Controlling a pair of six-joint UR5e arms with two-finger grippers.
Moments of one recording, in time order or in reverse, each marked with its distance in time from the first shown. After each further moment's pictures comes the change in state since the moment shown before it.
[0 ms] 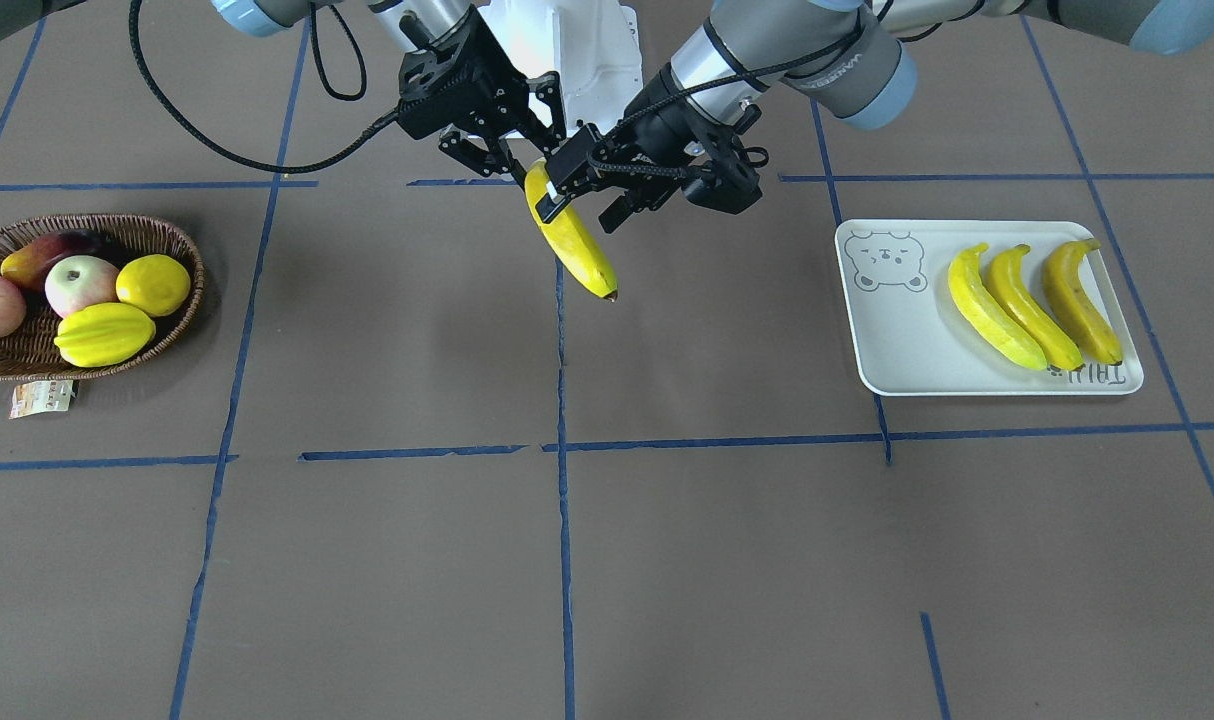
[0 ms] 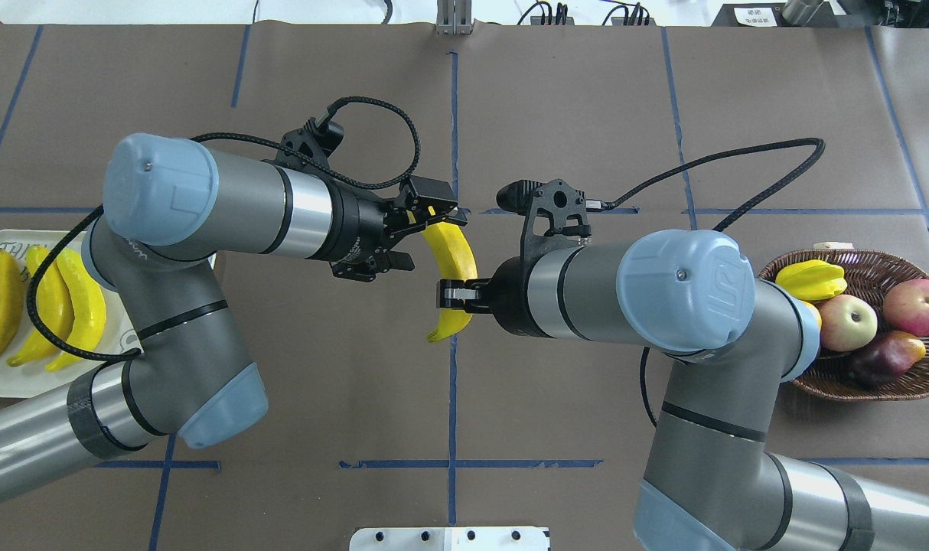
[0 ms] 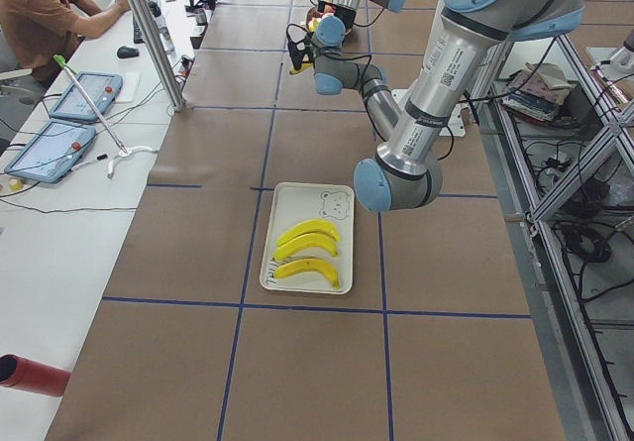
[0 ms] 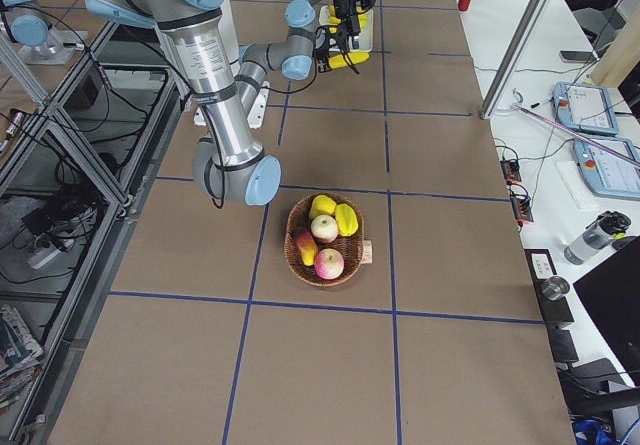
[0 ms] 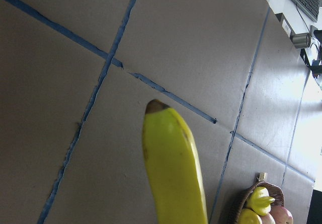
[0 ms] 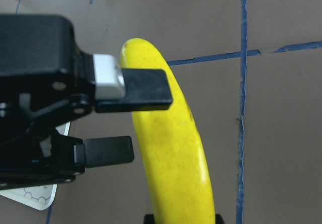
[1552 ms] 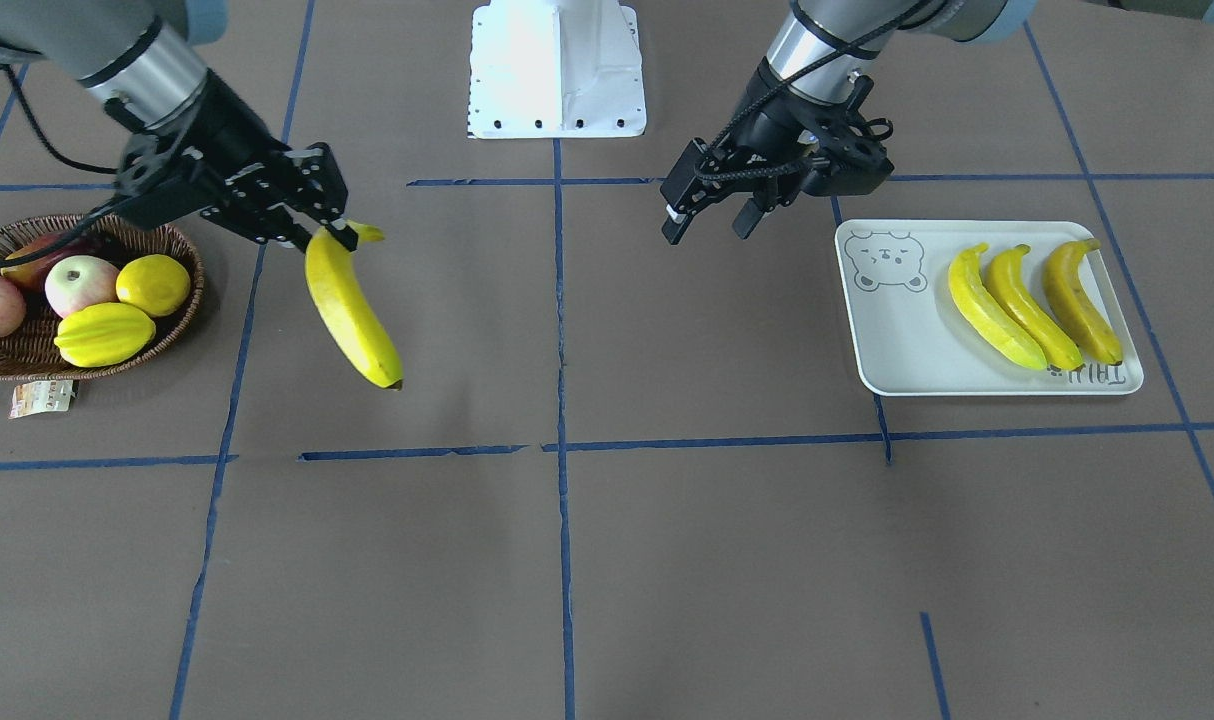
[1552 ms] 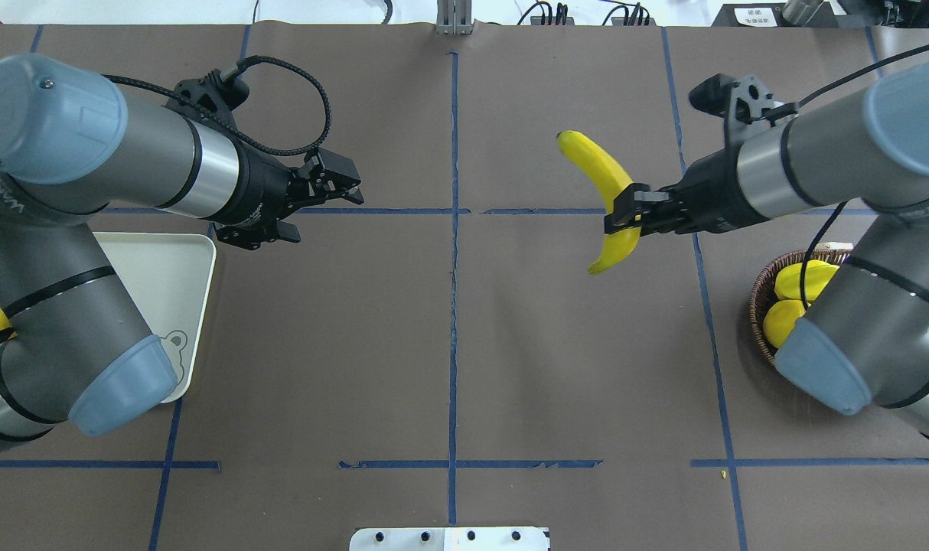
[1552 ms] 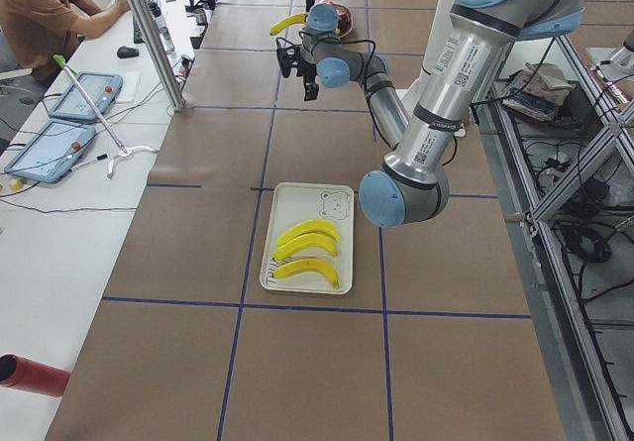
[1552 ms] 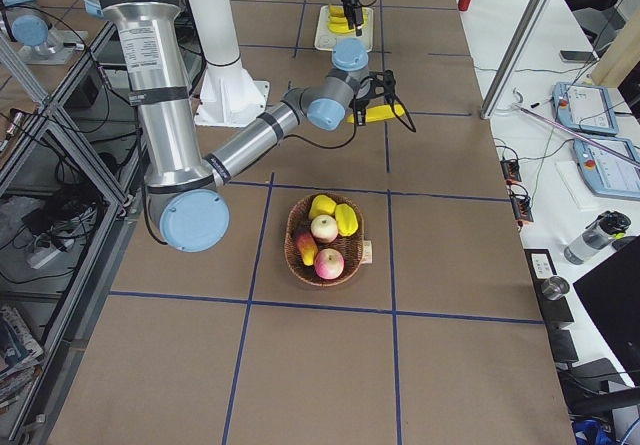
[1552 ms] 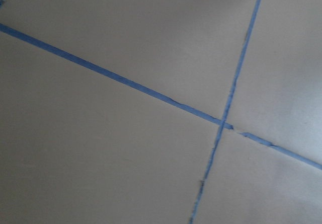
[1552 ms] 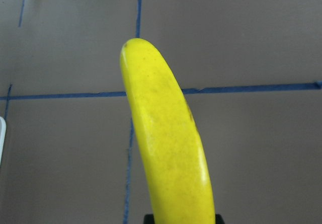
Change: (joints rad) left arm -0.119 0.092 -0.186 0.371 -0.034 0.174; right arm 0.317 -0.202 0.015 0.063 0.368 -0.109
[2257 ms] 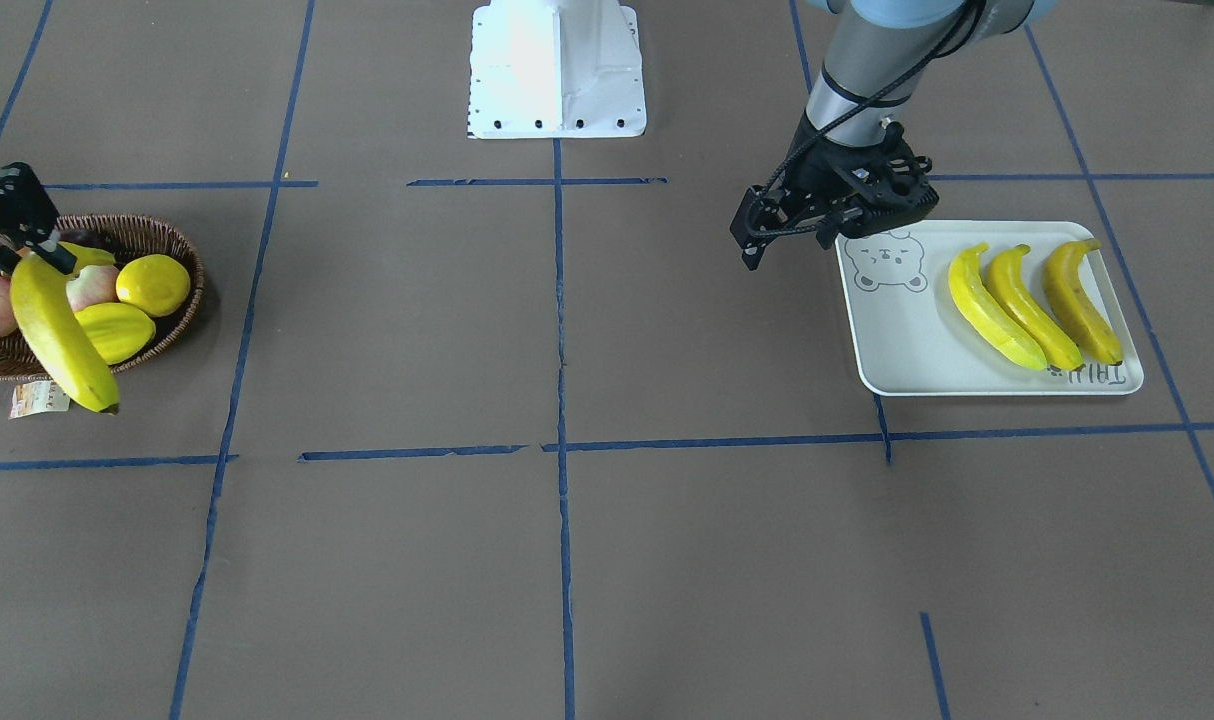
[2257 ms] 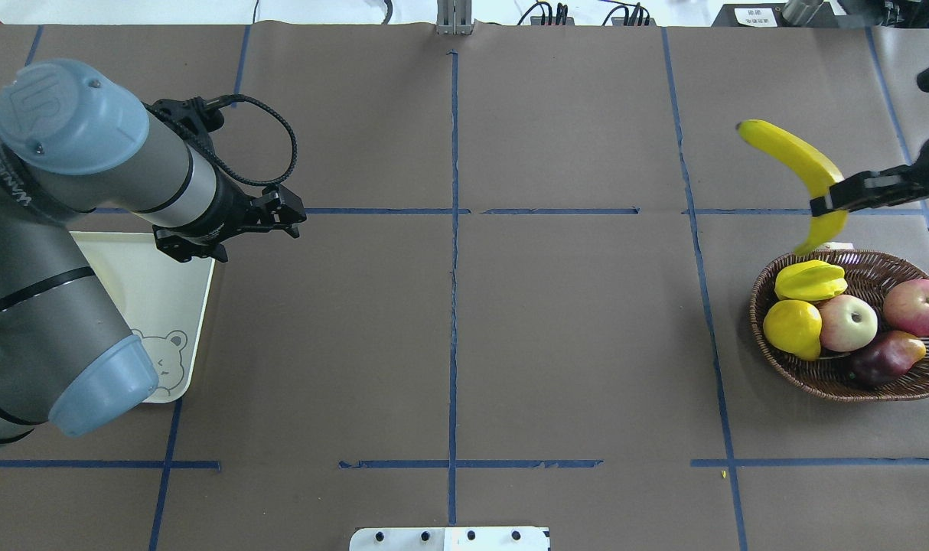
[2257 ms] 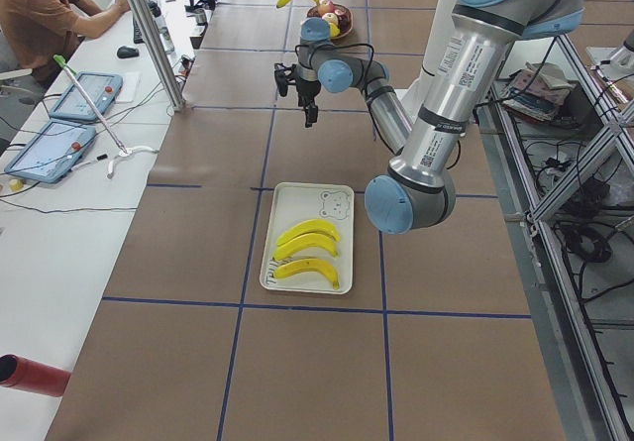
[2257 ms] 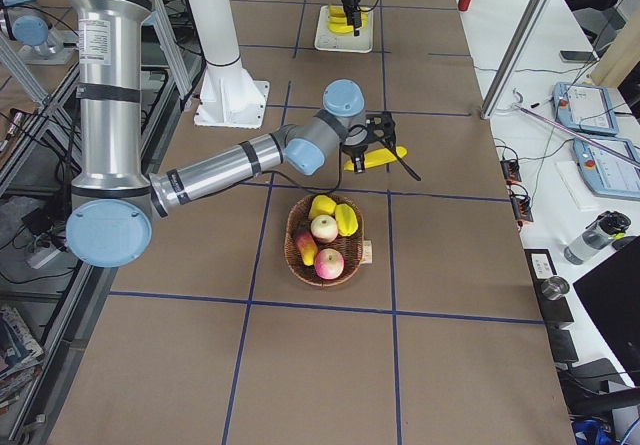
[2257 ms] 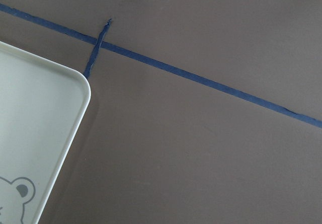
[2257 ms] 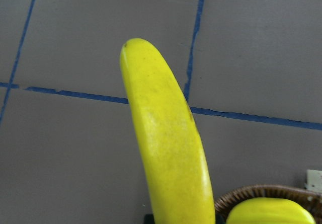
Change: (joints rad) left arm -0.015 0.034 -0.039 0.399 -0.003 0.260; right arm 0.371 -0.293 -0.029 0.025 0.264 -0.465
